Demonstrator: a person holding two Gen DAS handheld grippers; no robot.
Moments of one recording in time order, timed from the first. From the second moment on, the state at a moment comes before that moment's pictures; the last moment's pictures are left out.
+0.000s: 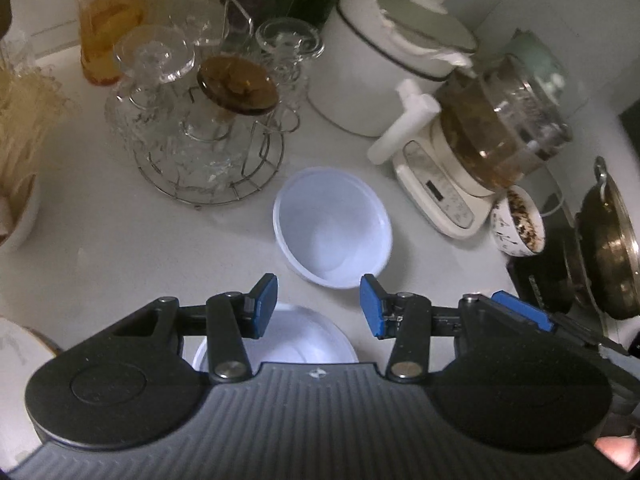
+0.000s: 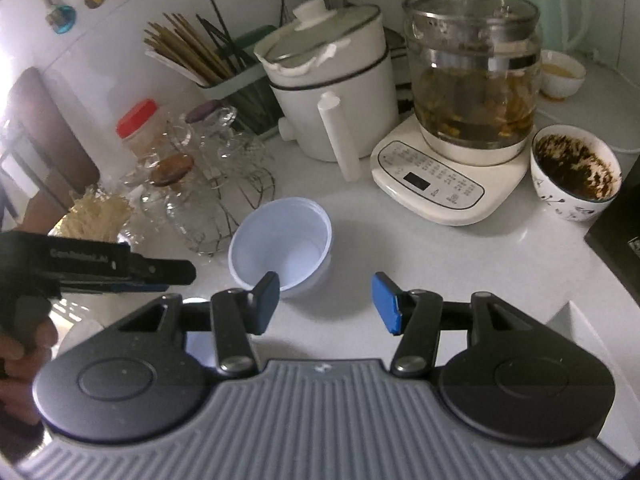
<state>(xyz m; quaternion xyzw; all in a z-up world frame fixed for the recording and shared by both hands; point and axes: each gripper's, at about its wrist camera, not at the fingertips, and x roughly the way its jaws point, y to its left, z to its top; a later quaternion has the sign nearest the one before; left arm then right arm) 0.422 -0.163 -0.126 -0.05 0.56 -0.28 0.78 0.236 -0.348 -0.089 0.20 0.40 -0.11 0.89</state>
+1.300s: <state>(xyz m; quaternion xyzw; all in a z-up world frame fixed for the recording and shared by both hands) 0.467 -0.193 -0.195 -0.09 0.58 -0.23 0.78 0.324 -0.362 -0.172 0.26 0.45 -0.04 0.85</state>
